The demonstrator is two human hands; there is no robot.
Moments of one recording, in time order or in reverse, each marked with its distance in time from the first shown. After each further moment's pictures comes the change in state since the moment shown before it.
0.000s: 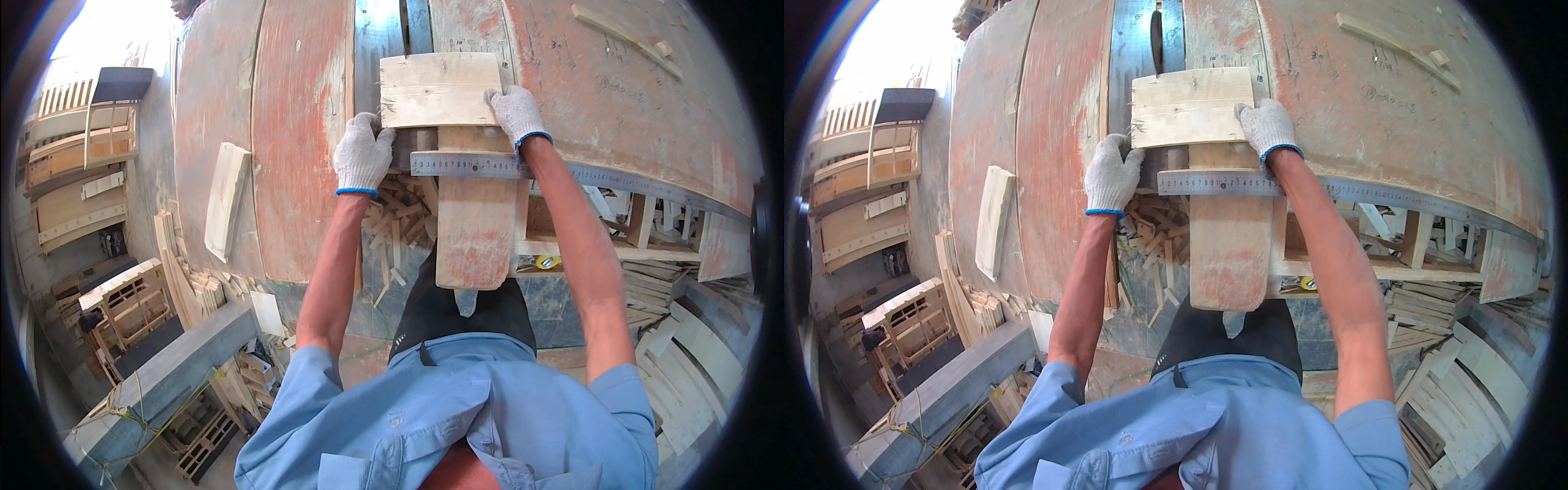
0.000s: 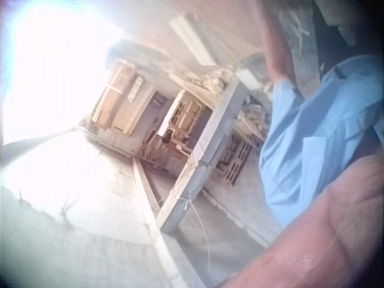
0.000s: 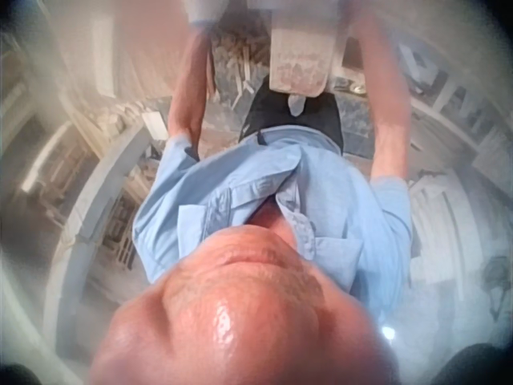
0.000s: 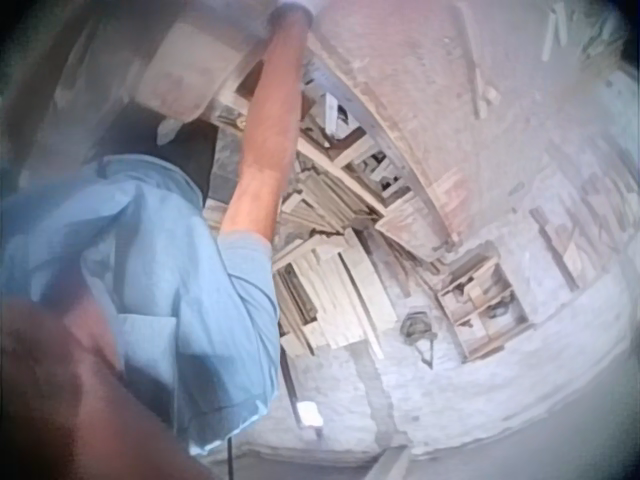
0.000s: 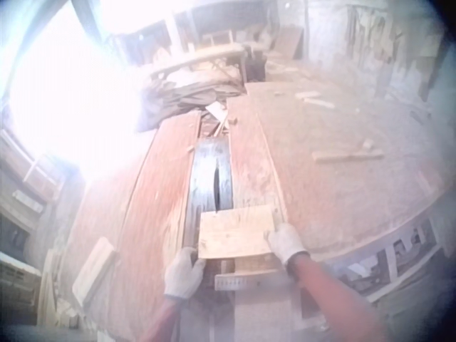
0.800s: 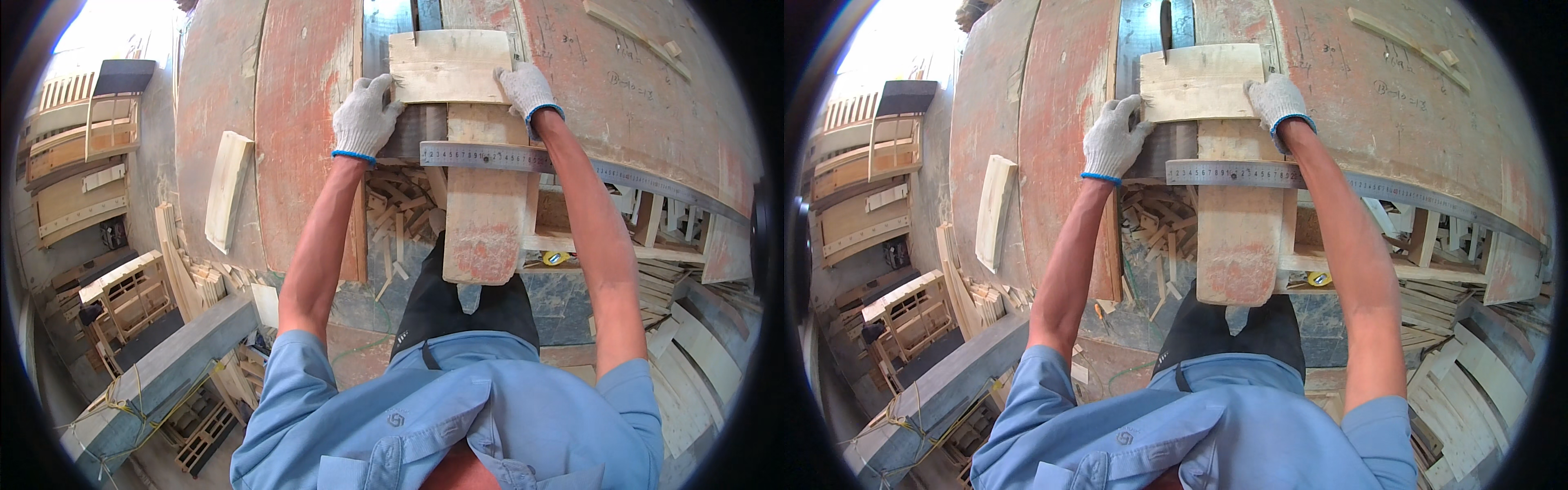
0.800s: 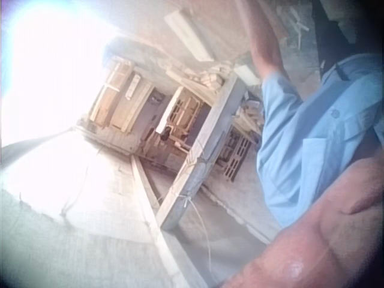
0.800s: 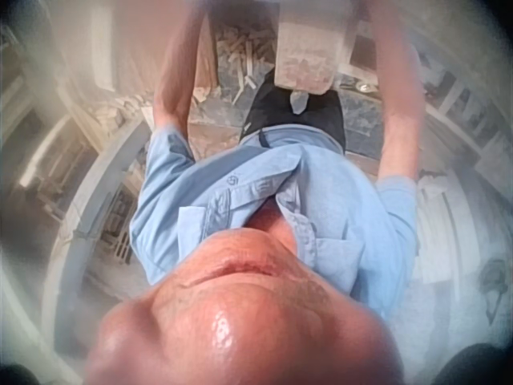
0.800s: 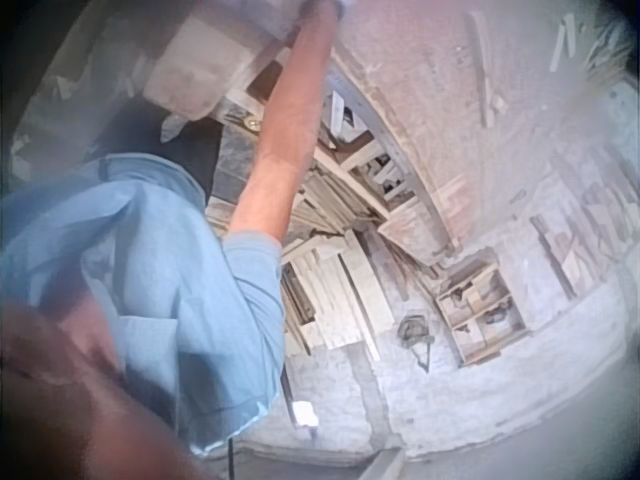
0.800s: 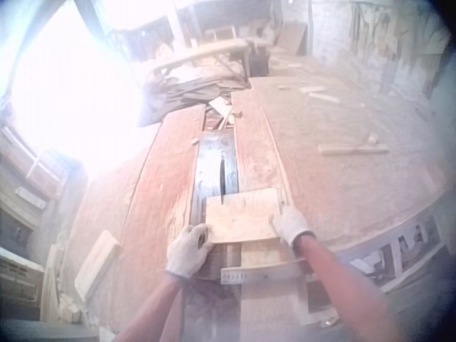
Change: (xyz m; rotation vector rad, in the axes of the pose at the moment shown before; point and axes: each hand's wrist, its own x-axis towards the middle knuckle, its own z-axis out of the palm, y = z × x) left_hand 0.036 -0.001 -0.006 0.119 0.017 0.238; right_hand 0.031 -0.005 0.001 -0.030 -0.019 -0.032
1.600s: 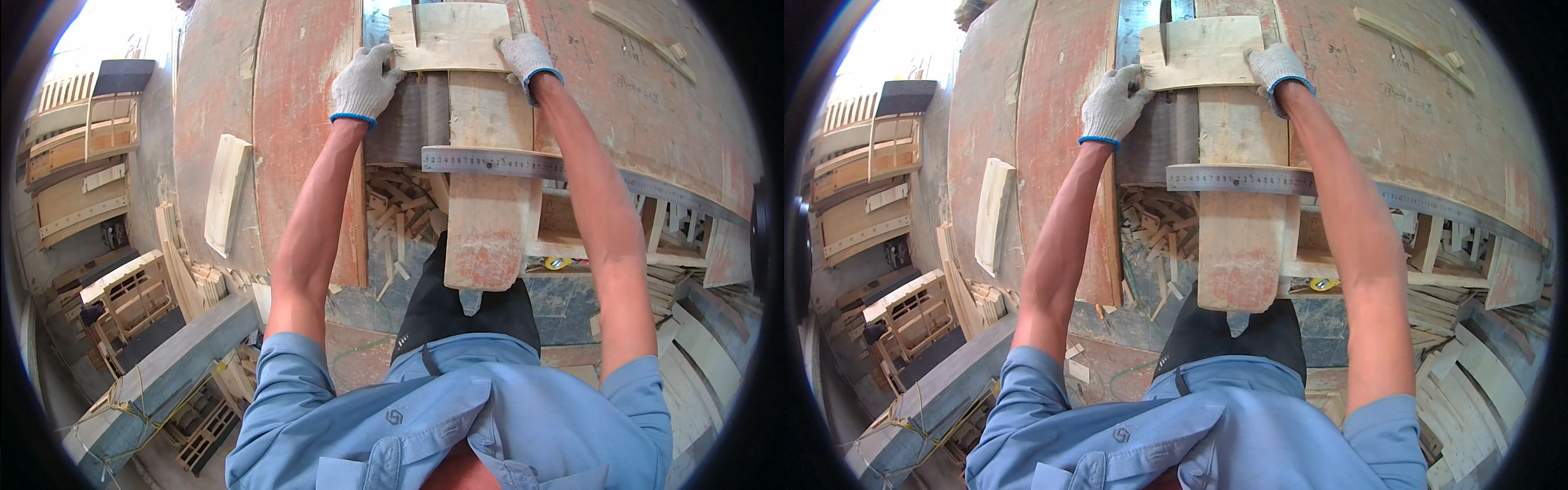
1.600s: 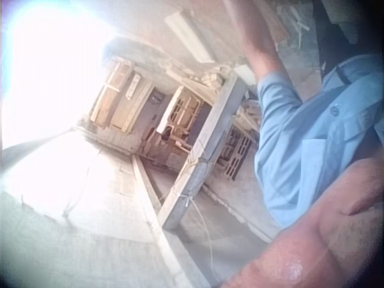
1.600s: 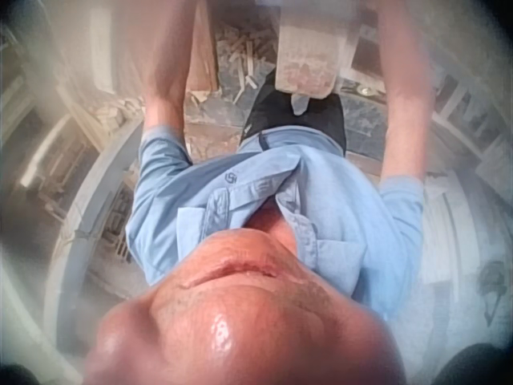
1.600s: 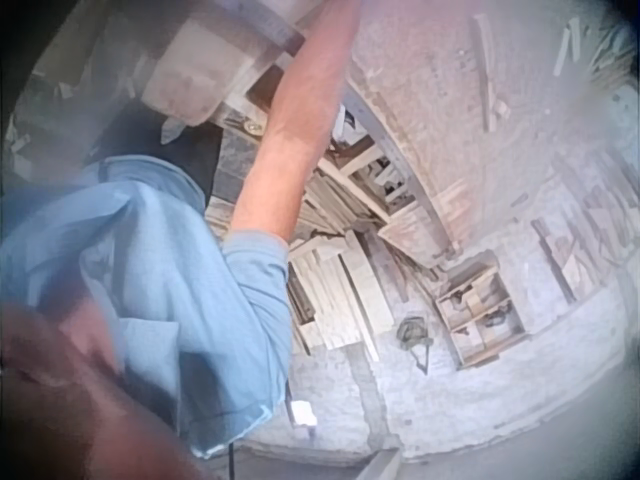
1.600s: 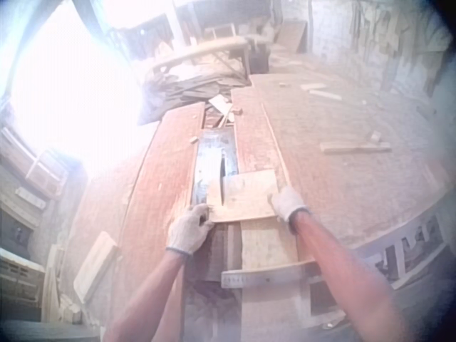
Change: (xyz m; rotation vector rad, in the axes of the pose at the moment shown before) left_hand 0.063 -0.015 0.015 0.007 0.035 0.042; right_hand 0.035 -0.040 -0.020 0.223 0.018 0.097
